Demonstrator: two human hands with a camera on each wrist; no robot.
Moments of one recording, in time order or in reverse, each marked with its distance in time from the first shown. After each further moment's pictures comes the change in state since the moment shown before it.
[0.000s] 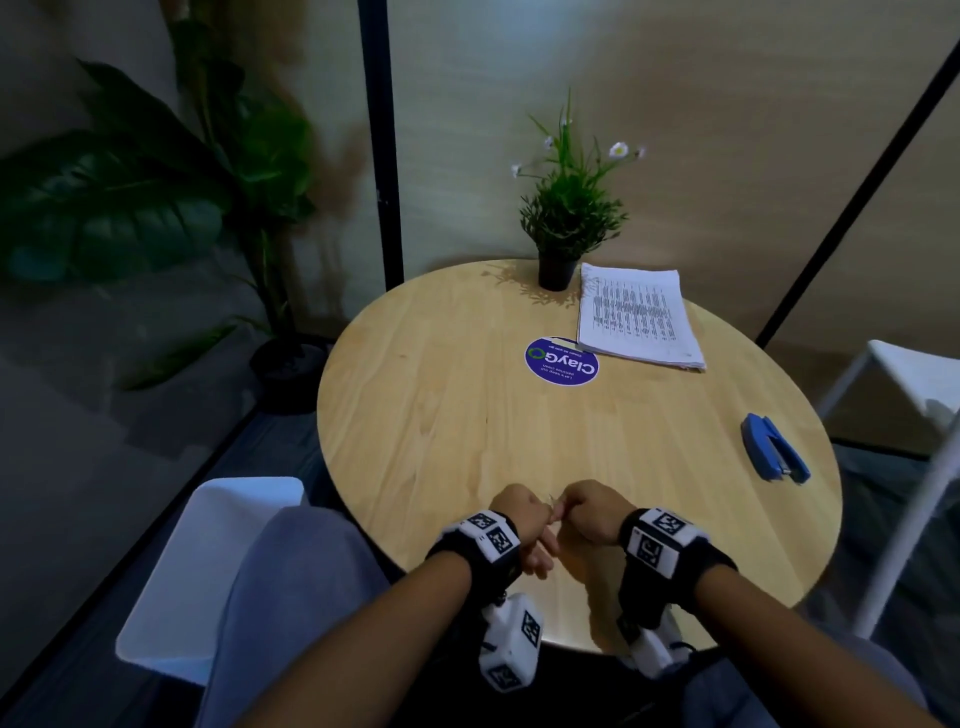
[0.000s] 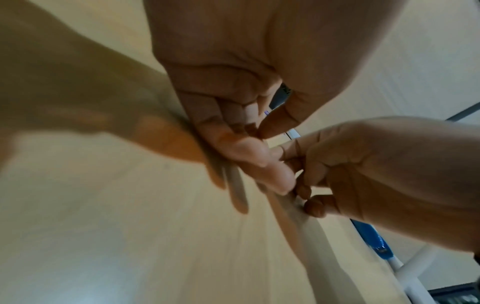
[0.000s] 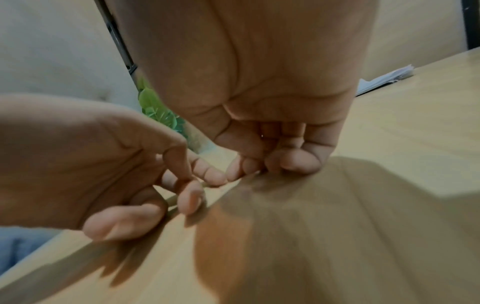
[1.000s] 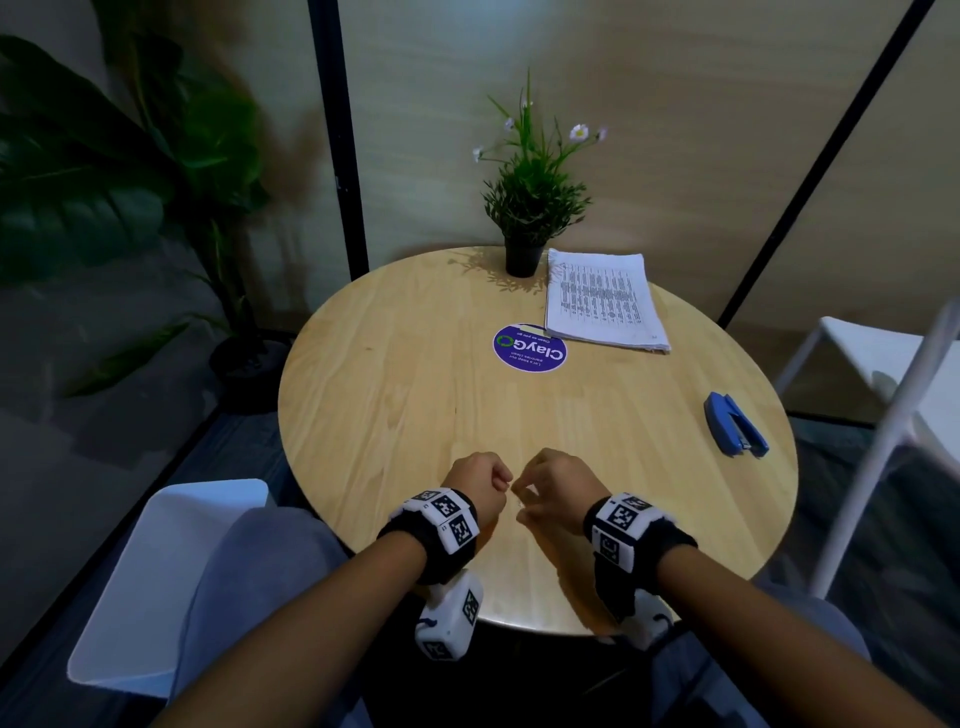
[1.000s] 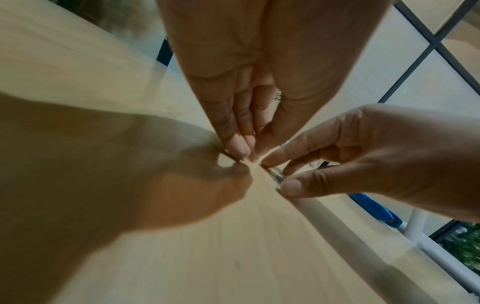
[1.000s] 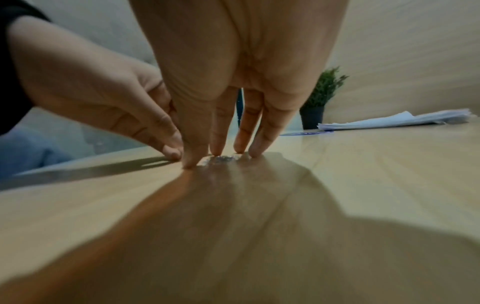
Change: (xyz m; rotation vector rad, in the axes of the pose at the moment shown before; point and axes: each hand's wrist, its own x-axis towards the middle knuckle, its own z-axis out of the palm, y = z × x) left_hand 0.028 0.000 -0.021 0.538 0.234 0.324; right_hand -0.004 0.004 0.003 -0.287 0.250 -0.269
